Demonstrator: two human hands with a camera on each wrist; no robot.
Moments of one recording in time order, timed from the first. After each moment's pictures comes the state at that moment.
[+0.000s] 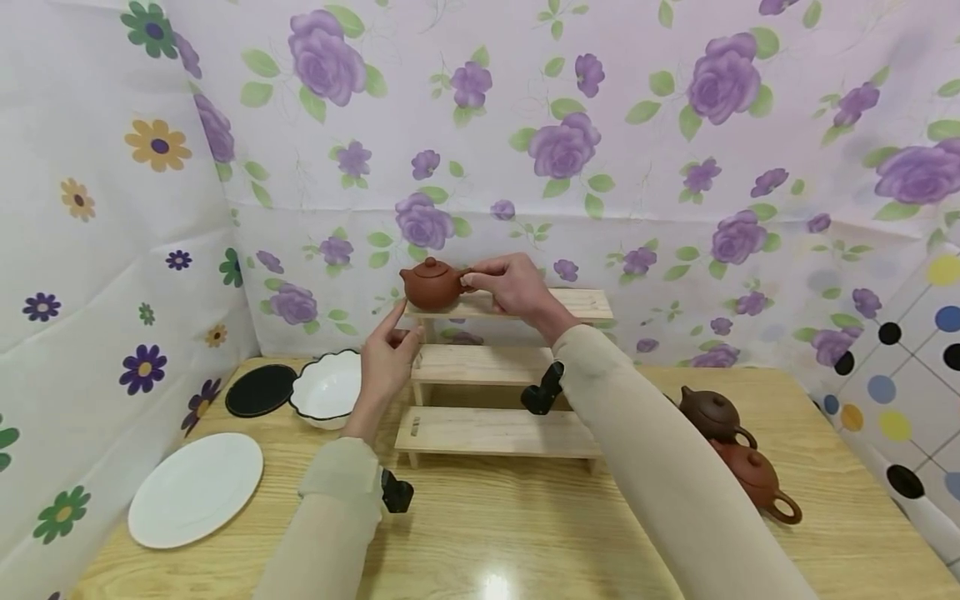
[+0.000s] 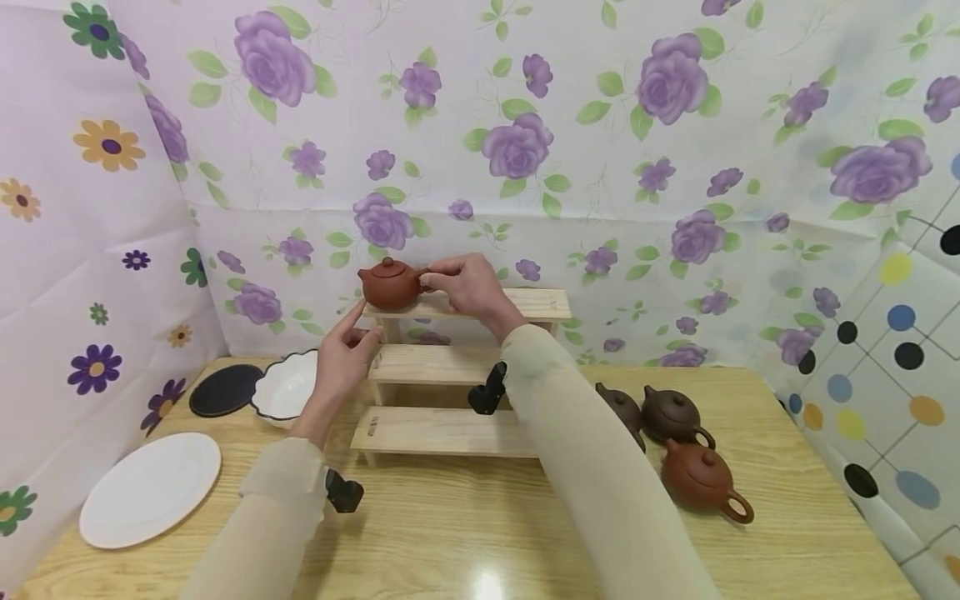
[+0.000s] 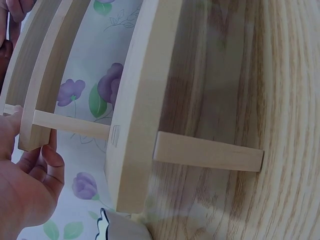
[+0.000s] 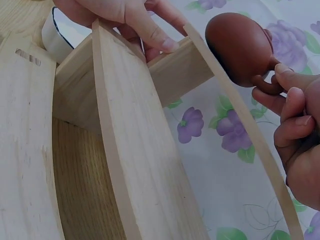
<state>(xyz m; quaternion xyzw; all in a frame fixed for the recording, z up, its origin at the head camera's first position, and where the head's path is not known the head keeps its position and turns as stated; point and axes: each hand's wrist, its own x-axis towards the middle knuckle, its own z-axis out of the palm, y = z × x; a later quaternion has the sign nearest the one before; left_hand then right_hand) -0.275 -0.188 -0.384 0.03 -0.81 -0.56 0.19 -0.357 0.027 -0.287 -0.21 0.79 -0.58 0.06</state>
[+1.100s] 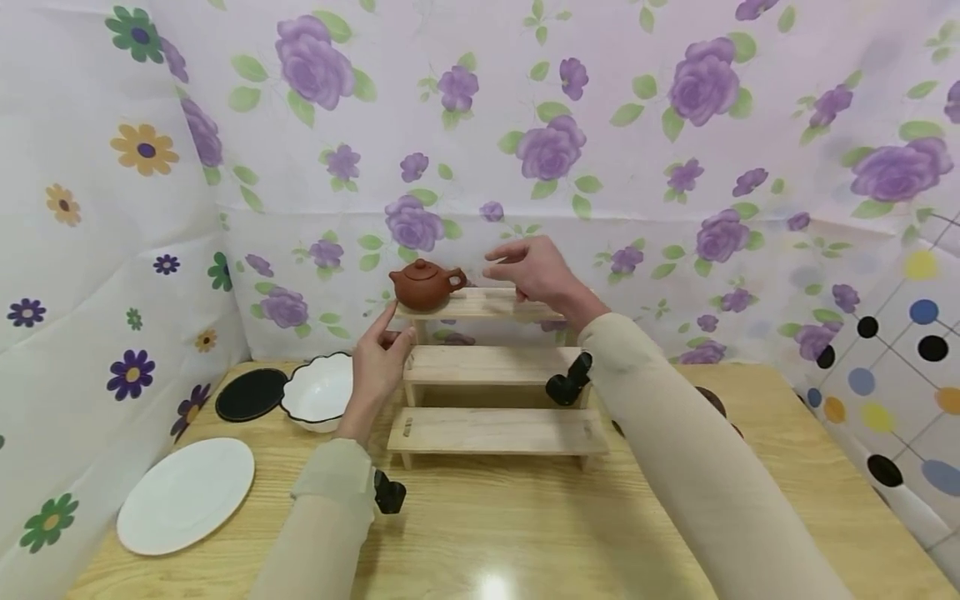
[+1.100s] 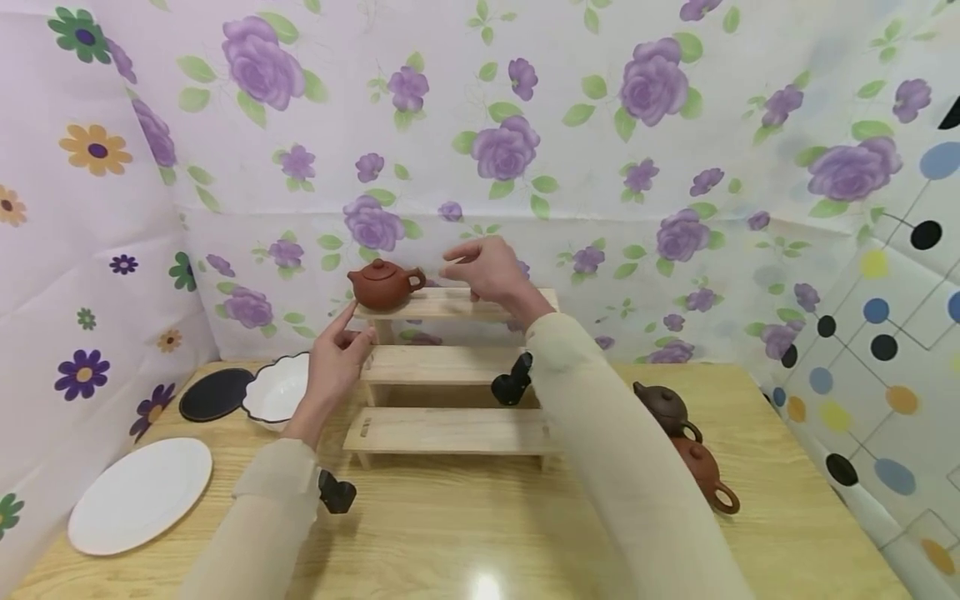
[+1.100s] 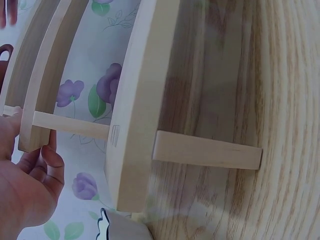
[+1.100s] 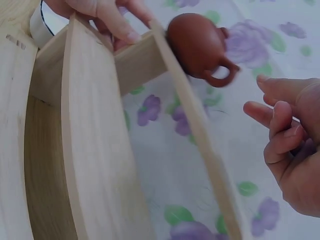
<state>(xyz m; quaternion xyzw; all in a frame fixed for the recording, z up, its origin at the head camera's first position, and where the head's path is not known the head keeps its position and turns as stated) -0.275 -0.188 -0.383 0.04 -0.81 -0.55 0.18 -0.346 0.068 -0.253 -0.18 0.84 -0.51 0.05</state>
